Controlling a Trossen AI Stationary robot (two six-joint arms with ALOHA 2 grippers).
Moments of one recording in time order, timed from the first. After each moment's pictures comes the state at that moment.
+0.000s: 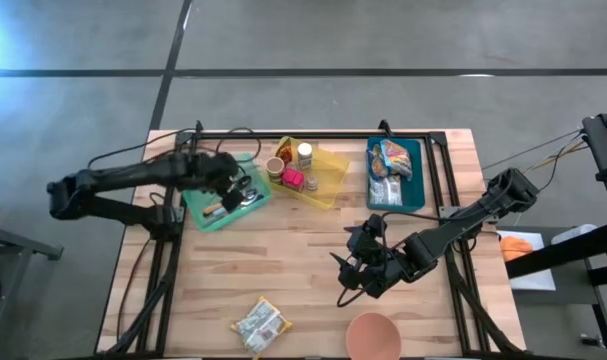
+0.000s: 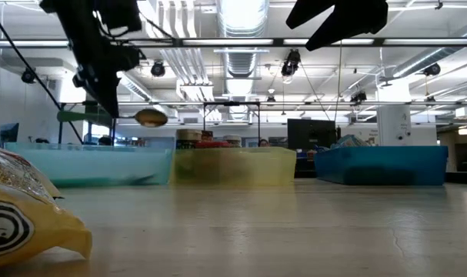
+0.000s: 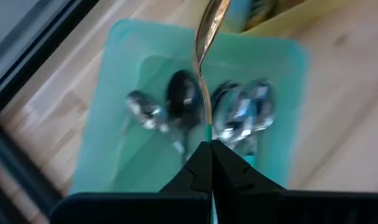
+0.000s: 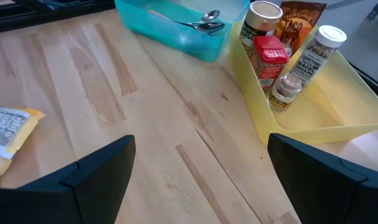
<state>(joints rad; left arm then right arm) 0.28 1.10 0.86 -0.95 -0.29 -0.36 0.54 1.57 1.18 -0.59 0.83 0.81</state>
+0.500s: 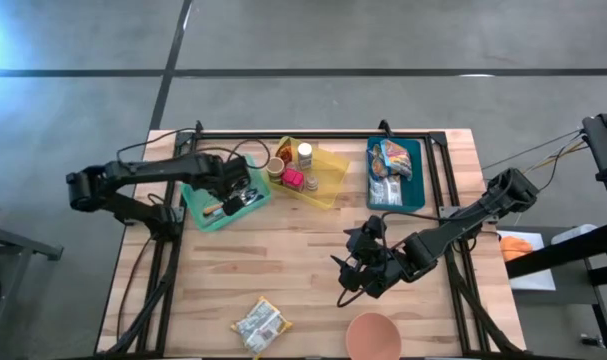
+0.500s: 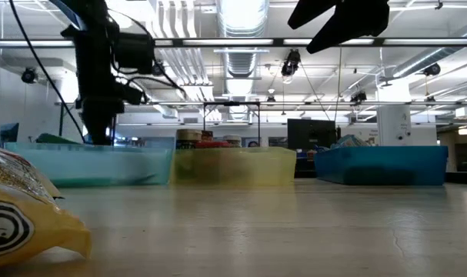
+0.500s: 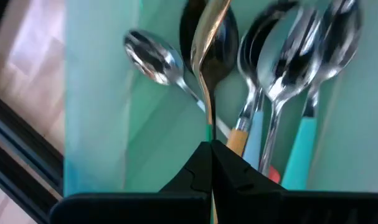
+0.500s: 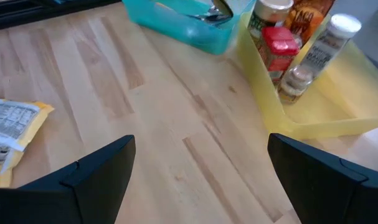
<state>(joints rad) 0.40 1.31 0.82 -0.98 -0.26 -0.25 0.54 1.57 1.18 -0.58 0.79 0.82</state>
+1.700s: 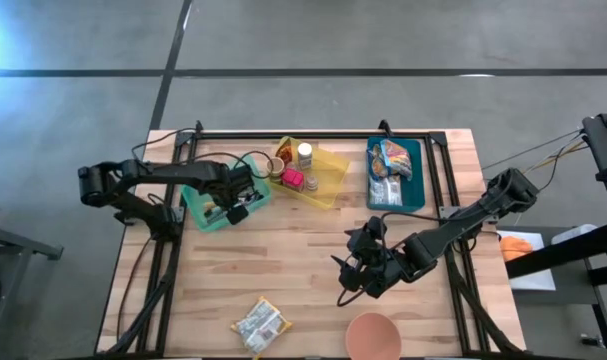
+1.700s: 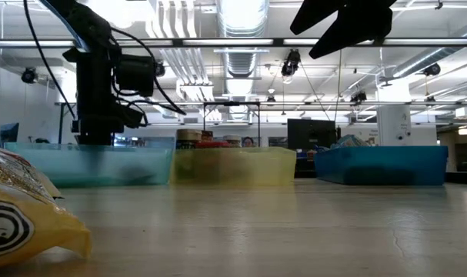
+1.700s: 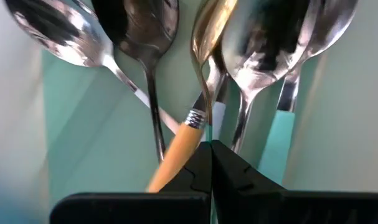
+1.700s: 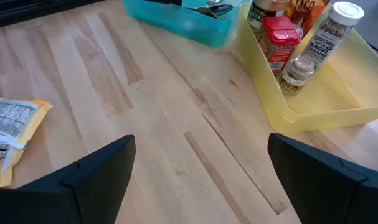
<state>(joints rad) 0.39 1.41 0.71 -0.82 -0.11 -0.28 0.54 1.57 1.17 -0.59 0.78 0.86</state>
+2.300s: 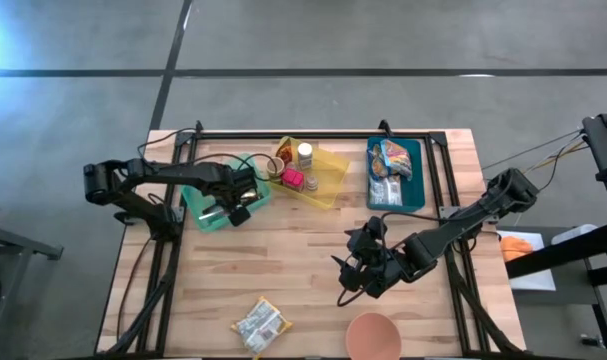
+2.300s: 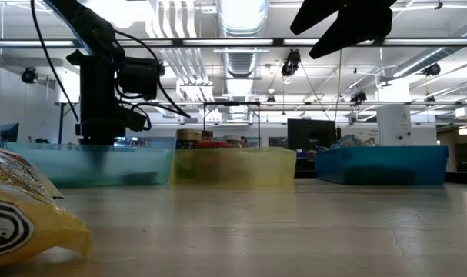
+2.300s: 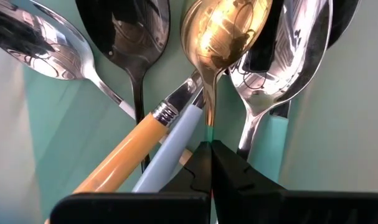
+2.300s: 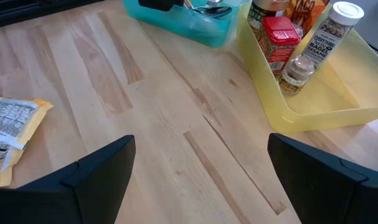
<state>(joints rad) 0.37 1.47 0.72 -0.79 -0.11 -0.26 0.54 1.57 1.17 -0.59 0.78 0.86</state>
